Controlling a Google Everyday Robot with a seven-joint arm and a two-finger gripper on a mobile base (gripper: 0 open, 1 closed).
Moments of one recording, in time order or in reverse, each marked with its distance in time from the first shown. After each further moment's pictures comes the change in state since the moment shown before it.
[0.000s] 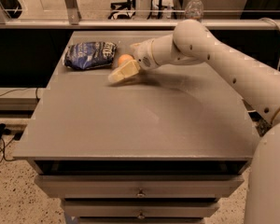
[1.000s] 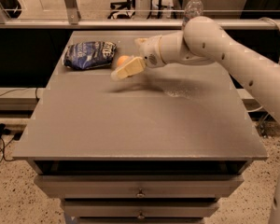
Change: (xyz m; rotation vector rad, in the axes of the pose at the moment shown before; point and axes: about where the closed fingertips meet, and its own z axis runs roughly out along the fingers) arm -0.020 0.018 -0.029 -0.013 -0.062 -0.013
